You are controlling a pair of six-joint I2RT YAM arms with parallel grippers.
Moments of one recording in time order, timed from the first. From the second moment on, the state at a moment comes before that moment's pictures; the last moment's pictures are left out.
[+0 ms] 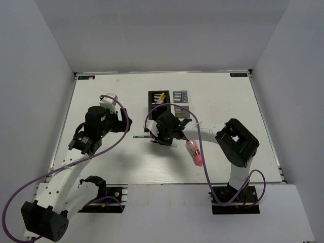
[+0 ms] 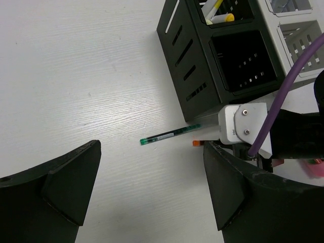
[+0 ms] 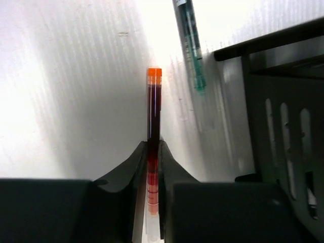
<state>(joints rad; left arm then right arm) -0.33 0.86 0.80 -0.40 0.05 -0.21 0.89 1.85 1.10 -0.23 -0.26 -0.46</state>
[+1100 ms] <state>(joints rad) -0.33 0.99 0.77 -0.37 0.08 -0.18 0.75 1.28 1.08 -0.16 -0.60 -0.63</state>
